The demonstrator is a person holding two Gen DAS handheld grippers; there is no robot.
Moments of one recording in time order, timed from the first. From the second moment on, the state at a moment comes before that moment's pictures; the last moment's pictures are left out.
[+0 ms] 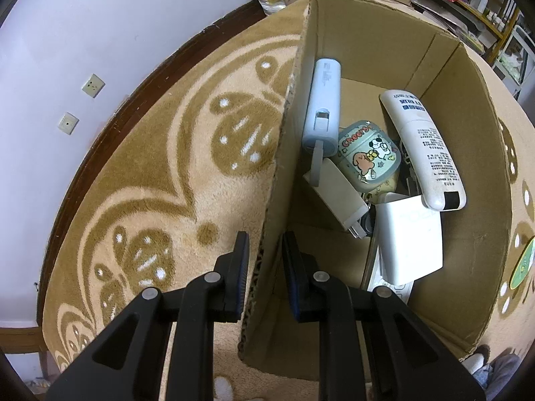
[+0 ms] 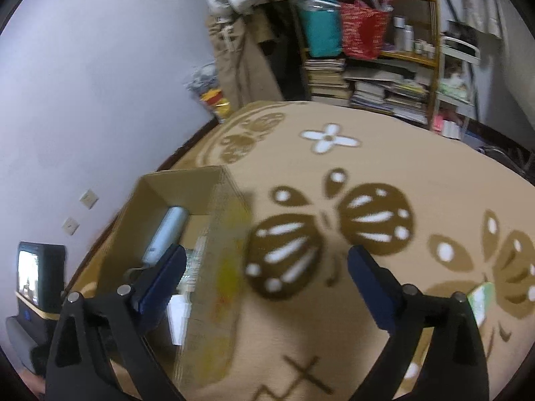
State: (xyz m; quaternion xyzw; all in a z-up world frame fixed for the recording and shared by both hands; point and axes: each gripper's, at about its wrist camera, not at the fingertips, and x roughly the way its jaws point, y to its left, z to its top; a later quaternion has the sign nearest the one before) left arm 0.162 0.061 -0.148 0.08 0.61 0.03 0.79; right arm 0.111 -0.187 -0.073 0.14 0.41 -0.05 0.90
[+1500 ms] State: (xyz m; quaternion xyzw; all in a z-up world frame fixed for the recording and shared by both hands) left arm 0.161 0.059 -0.143 0.09 0.61 0.03 0.79; right arm 0.031 -0.350 -0.185 0.26 0.48 -0.32 0.78
